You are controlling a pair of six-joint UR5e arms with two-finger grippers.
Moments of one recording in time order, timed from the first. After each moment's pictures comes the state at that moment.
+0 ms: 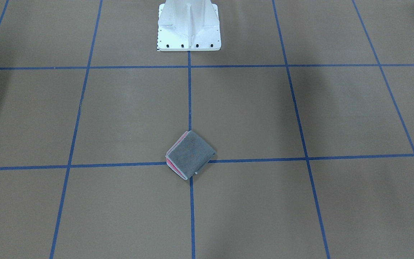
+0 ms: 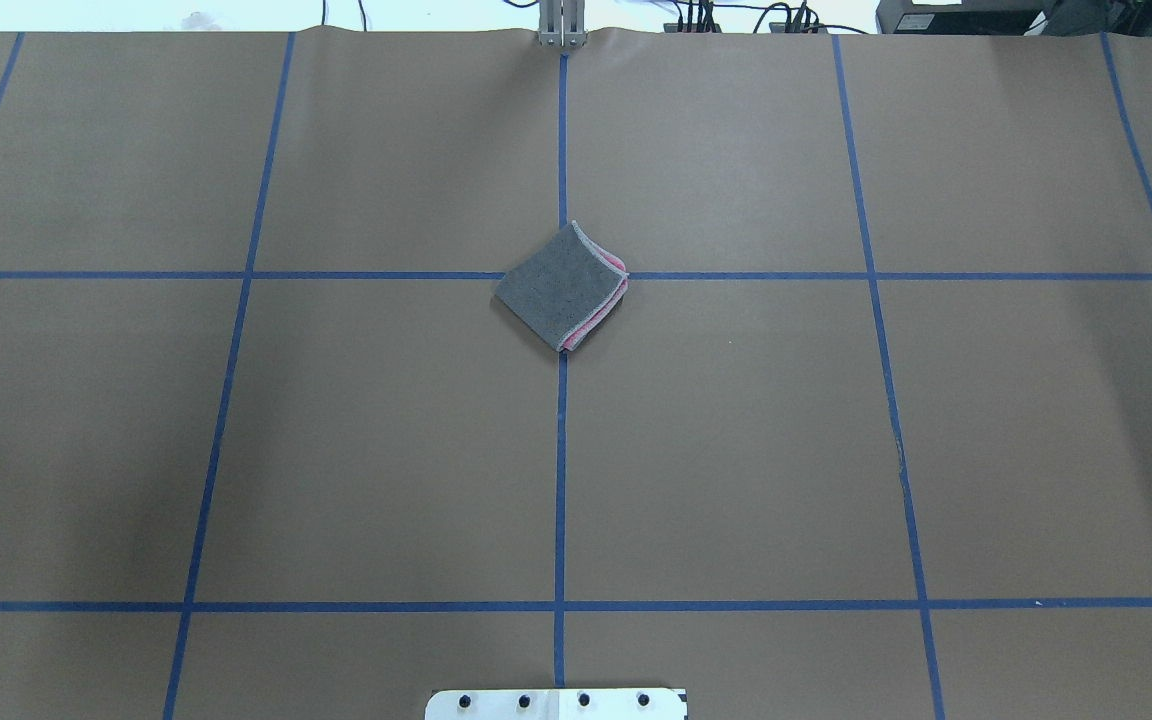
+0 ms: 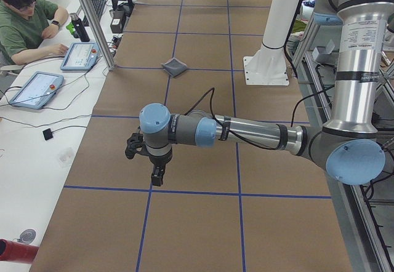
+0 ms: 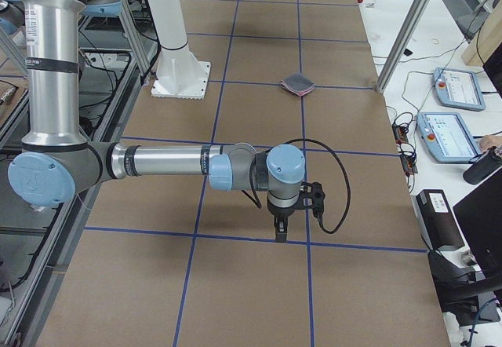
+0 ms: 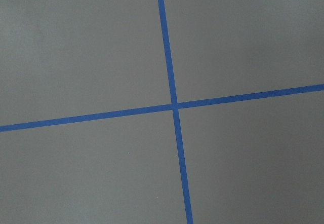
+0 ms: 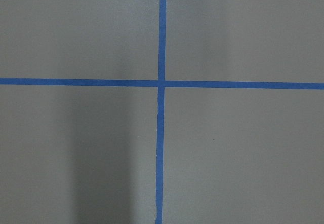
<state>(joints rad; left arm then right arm) -1.57 -1.59 -1.69 -1.53 -2.32 0.06 1.59 -1.63 1.68 -1.58 2.34 0.01</state>
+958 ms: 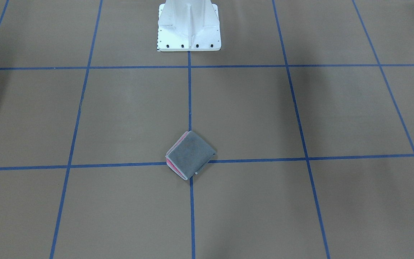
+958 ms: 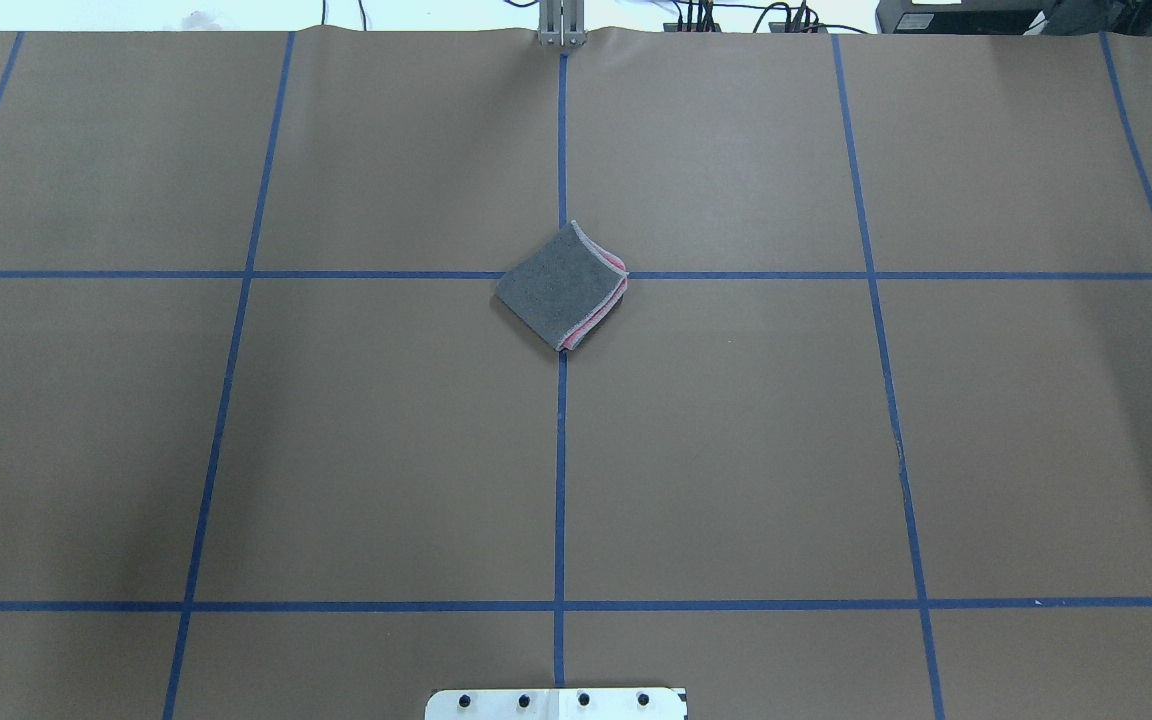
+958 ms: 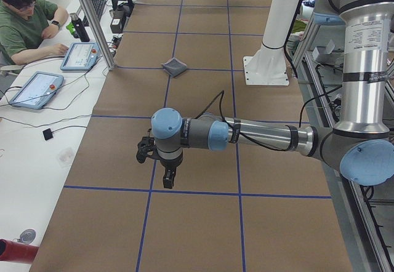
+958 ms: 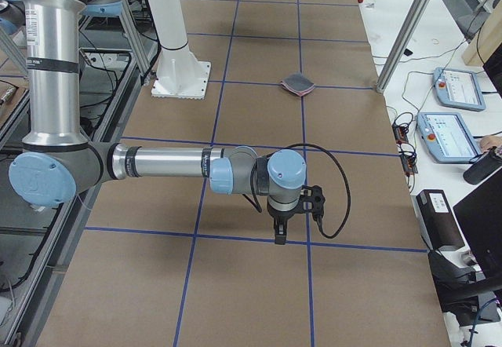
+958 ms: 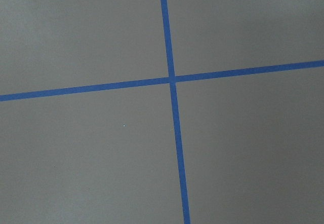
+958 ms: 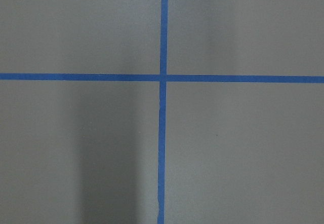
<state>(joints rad) -1.57 -1.52 -1.74 -1.52 -2.34 0.06 1.59 -1.62 1.66 -1.58 2.36 0.01</state>
